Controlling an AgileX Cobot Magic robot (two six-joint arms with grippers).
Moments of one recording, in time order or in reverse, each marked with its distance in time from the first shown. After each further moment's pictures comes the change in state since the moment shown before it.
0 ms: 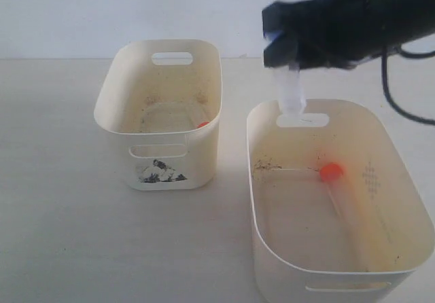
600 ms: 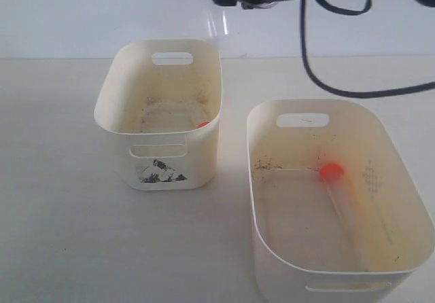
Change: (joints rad) left arm 0.000 0.000 0.000 0.000 0.000 0.000; right arm 0.198 0.182 -0.136 0.330 -0.425 -0.537
